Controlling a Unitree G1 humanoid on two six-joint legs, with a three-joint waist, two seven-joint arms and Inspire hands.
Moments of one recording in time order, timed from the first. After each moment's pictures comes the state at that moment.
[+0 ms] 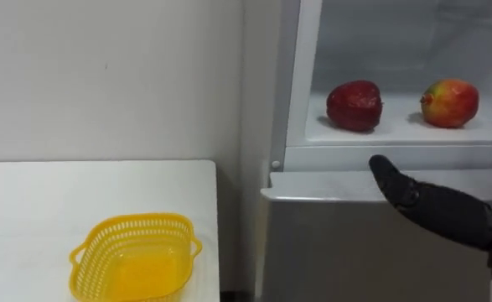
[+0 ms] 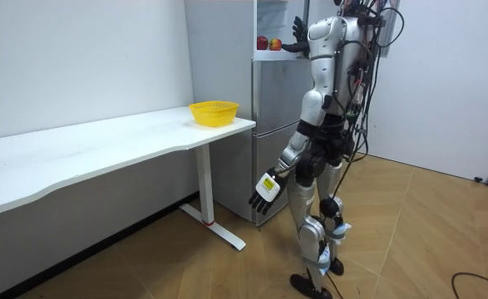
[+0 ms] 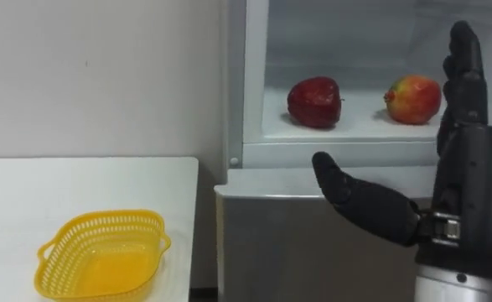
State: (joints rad) left arm 0.21 0.22 0.03 1.11 -0.03 -0.16 -0.02; right arm -0.09 -0.28 -0.03 -0.37 -0.15 -0.22 -0.43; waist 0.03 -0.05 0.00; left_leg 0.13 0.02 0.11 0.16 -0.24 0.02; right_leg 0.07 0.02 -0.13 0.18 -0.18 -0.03
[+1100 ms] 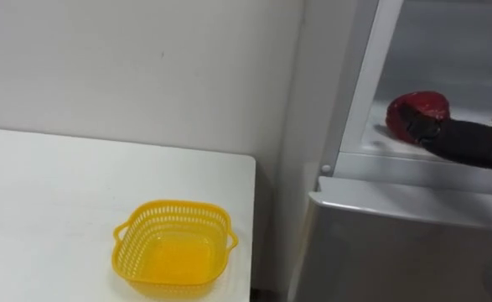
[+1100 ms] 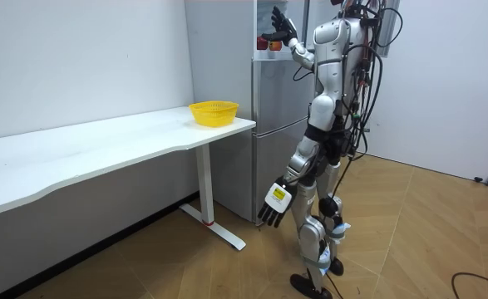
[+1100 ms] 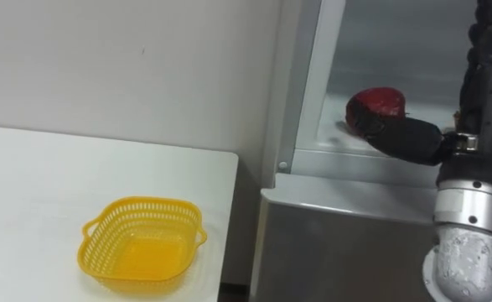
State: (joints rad) left arm 0.22 0.23 0.09 1.08 0.10 -0.05 -0.03; right arm -0.40 -0.40 -0.11 -0.05 -0.02 -0.15 -0.43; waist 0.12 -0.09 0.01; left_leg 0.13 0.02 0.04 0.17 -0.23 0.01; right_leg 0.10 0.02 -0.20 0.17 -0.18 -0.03
